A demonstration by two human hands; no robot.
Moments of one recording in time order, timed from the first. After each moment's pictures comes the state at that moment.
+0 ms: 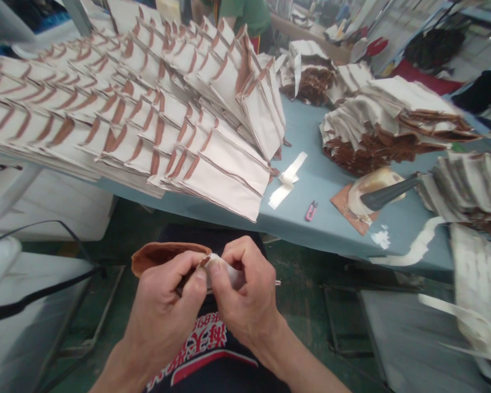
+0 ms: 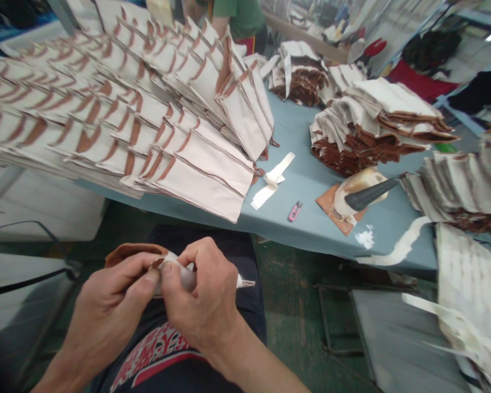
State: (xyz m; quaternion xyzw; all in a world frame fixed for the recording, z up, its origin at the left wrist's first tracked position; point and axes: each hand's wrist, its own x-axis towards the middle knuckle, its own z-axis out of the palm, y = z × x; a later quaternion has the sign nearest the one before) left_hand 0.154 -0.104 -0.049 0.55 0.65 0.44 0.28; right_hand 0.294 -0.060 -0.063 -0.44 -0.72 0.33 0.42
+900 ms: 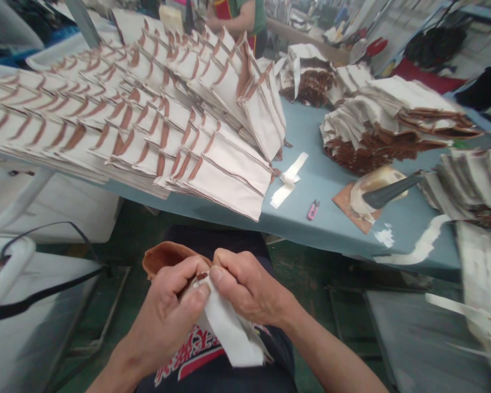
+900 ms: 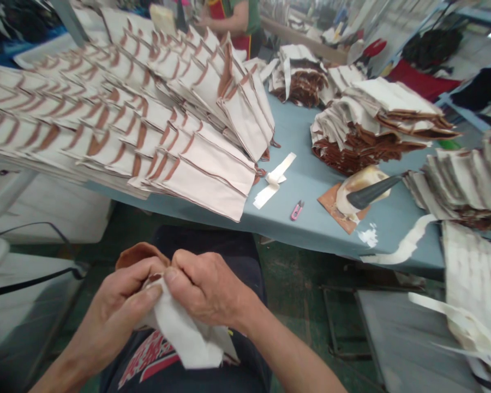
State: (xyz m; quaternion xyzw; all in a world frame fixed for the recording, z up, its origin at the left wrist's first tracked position) left_hand 0.147 -0.122 -0.063 0.50 0.57 0.45 0.47; right_hand 0.311 -0.030 -0.054 -0.26 -0.78 0.54 0.19
